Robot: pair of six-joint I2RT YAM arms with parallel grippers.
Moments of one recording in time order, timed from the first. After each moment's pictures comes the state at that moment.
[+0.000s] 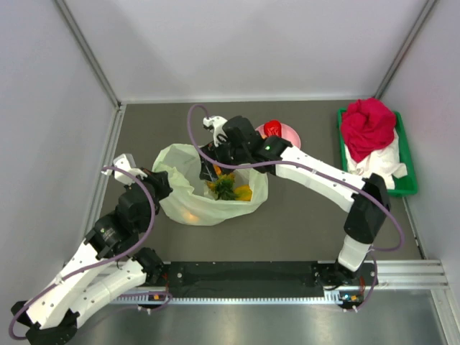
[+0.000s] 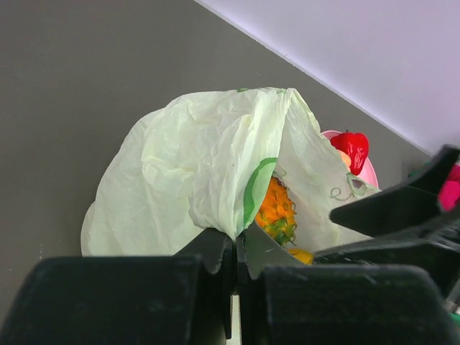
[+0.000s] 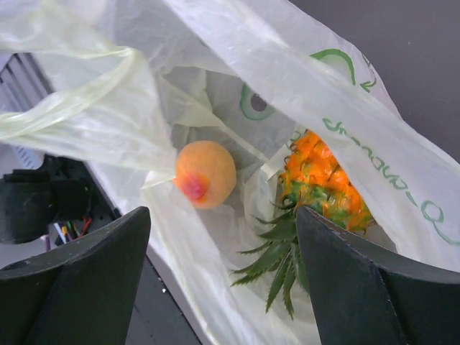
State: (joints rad) left arm -0.74 0.56 0.81 -0.57 -0.76 -0.80; right arm 0.92 1.77 1.64 -0.52 -0.21 0.27
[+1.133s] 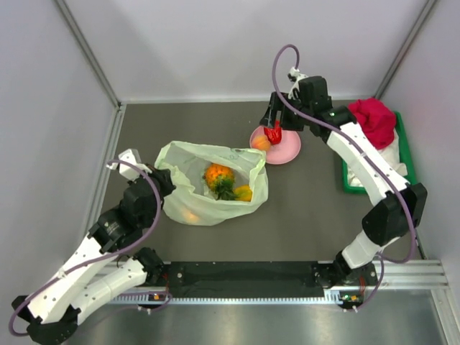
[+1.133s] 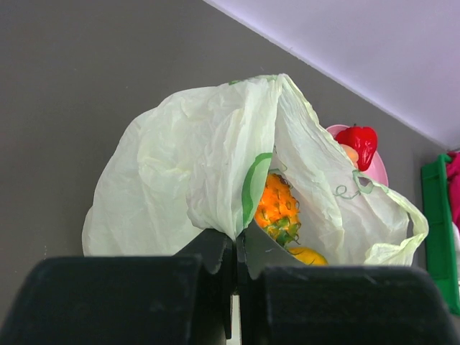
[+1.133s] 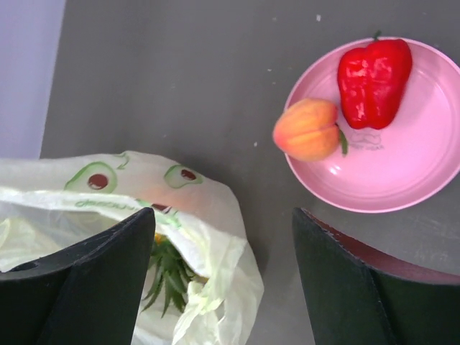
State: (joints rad) left arm -0.74 0.61 0.83 -0.57 -0.75 -0.78; right arm 0.43 1.60 1.63 -0.62 -0.19 0.42
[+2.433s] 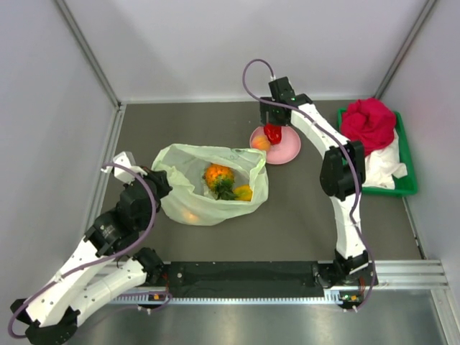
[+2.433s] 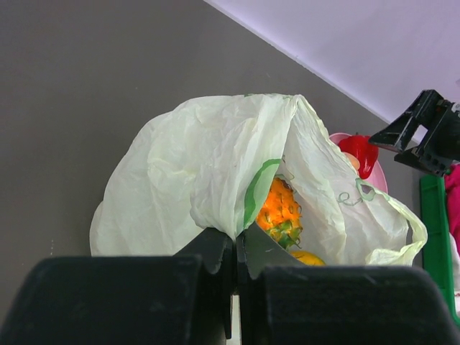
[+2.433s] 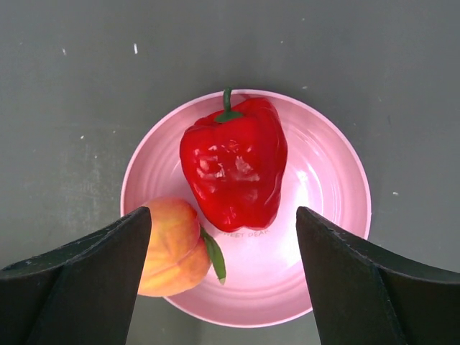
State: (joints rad) left arm -0.74 0.60 0.85 -0.61 -0.78 -0.81; right arm 0.40 2.22 2.07 -0.72 0.17 0.29
